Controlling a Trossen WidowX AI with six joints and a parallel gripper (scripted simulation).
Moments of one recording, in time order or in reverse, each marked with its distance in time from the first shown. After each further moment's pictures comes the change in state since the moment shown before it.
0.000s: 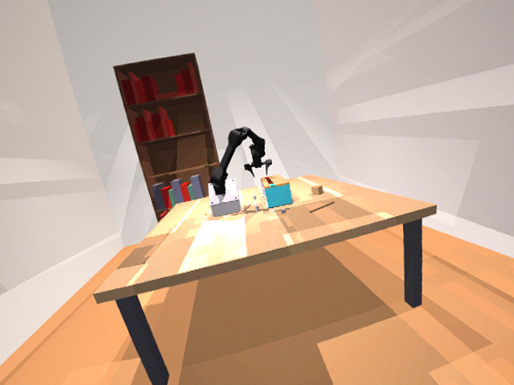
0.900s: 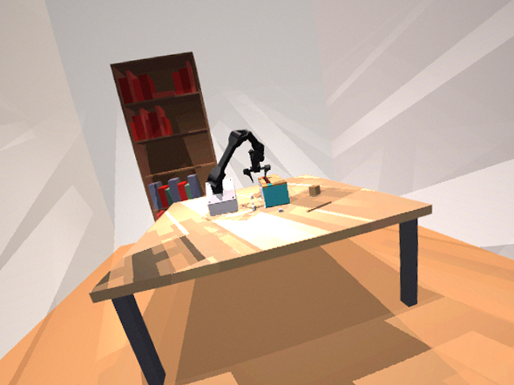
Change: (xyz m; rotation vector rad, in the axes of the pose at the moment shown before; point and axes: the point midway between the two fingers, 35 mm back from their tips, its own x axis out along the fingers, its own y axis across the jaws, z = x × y) arm 0.035 -0.001 0.016 0.003 0.006 0.011
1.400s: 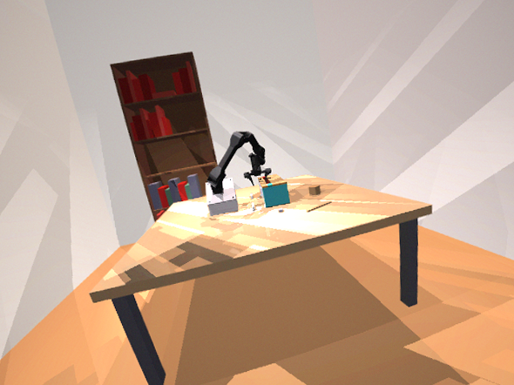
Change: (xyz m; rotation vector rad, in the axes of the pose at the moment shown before) arm 0.023 0.000 0.010 0.001 0.001 0.000
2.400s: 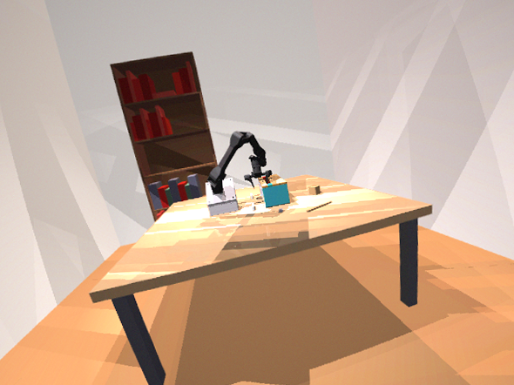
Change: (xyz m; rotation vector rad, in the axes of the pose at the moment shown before) arm 0.020 0.000 -0.018 0.002 0.001 0.000
